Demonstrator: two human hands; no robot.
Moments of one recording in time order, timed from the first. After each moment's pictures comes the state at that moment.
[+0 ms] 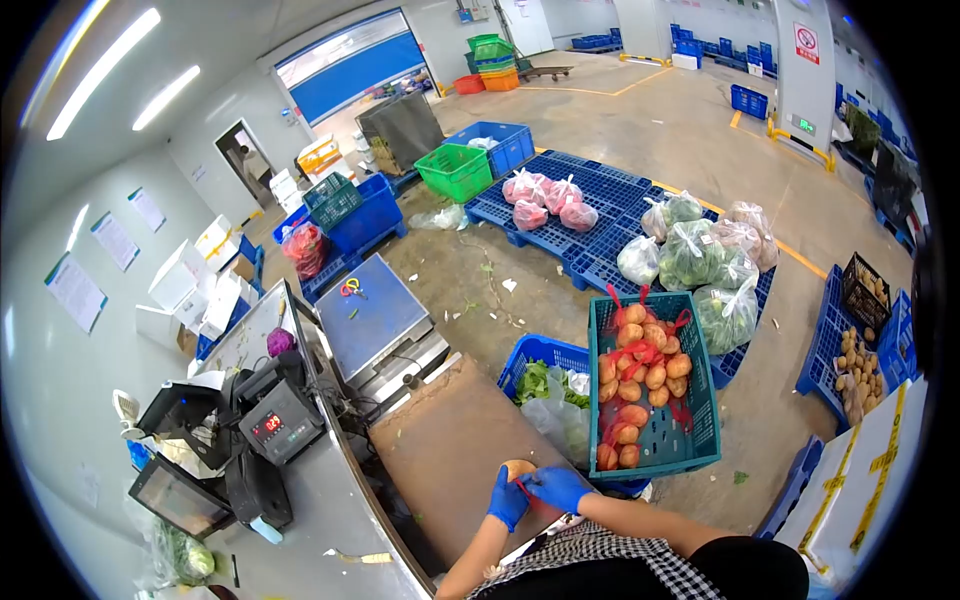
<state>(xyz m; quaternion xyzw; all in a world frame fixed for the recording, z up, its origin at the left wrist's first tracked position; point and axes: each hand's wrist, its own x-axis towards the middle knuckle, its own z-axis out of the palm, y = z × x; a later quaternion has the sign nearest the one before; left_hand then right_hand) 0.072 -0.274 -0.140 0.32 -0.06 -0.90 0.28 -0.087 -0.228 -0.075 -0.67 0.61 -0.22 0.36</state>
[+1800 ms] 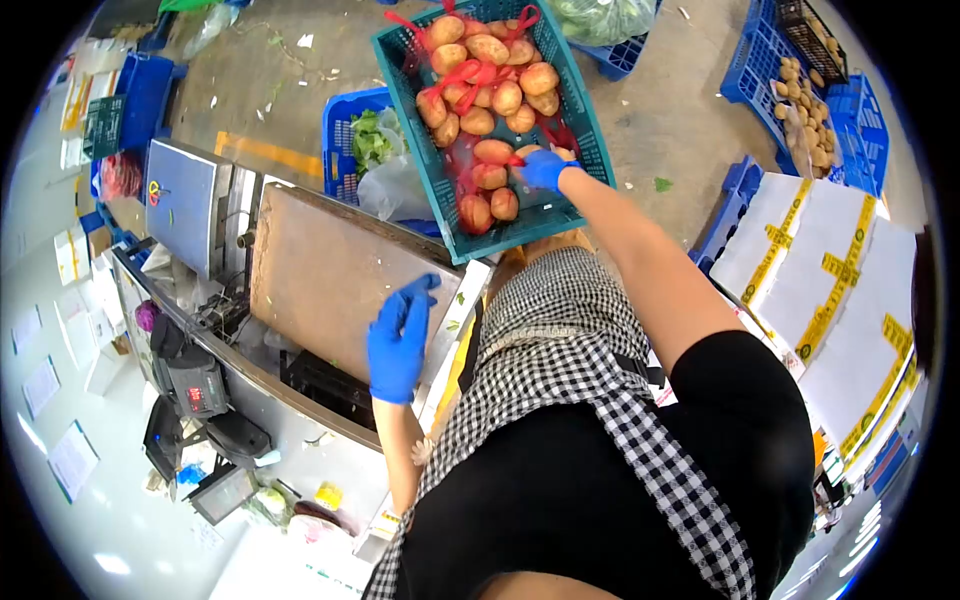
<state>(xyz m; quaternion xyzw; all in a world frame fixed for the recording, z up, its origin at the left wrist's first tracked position) -0.151 -0.262 0.100 0.48 -0.65 -0.58 0.08 -0.444 -0.230 -0.250 -0.46 0.74 -0.08 0.48</state>
